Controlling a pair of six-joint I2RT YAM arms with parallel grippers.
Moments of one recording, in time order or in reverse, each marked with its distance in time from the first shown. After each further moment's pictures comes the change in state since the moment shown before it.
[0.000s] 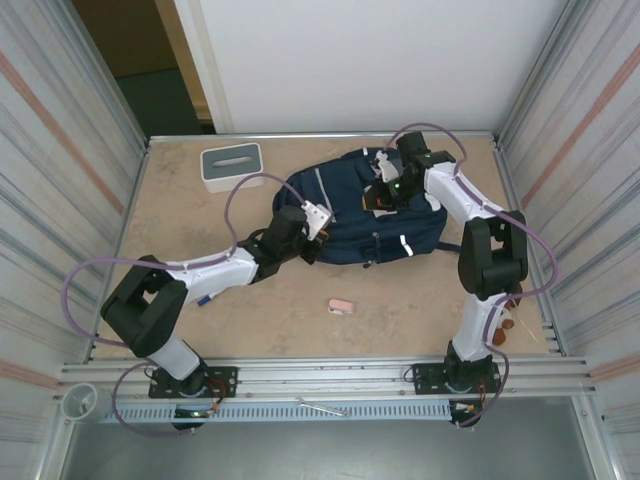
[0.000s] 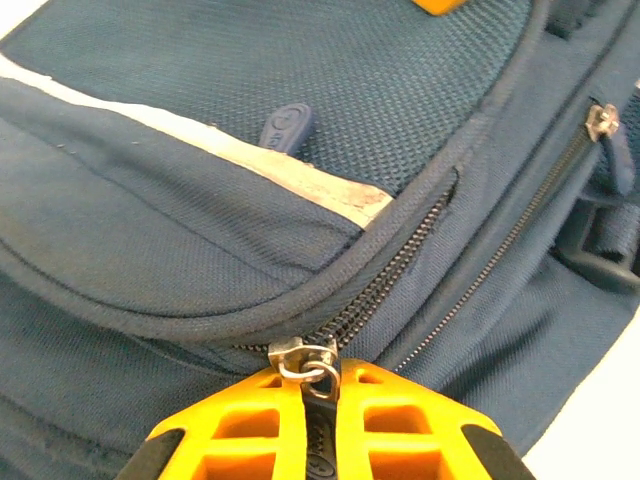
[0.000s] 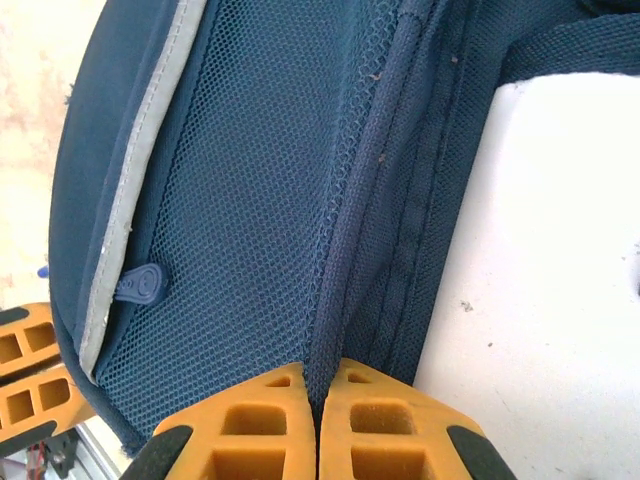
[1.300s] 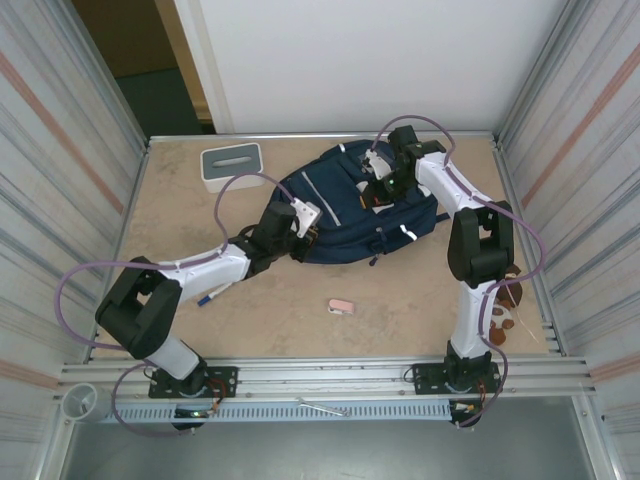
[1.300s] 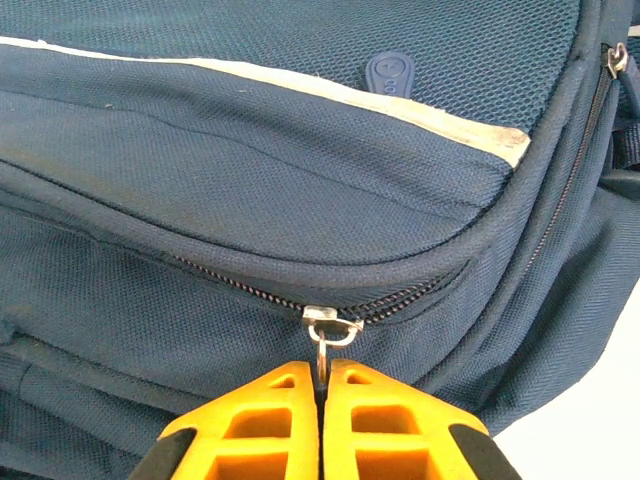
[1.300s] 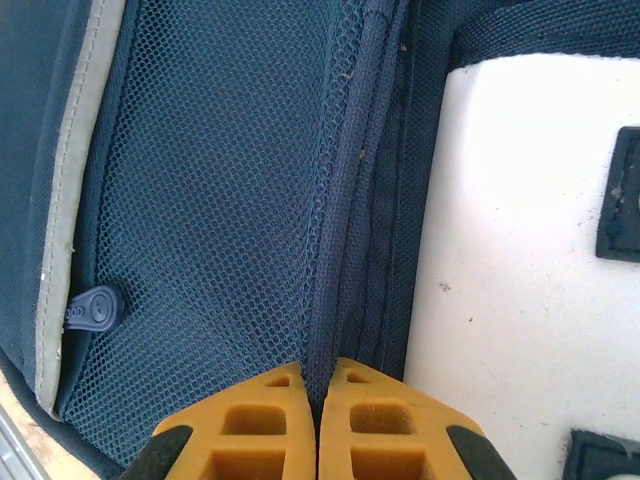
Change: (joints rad) left arm 0.076 -0.017 0.002 -0.079 0.034 -0.014; right arm 0.010 0.121 0.164 -0.119 0.076 -0.199
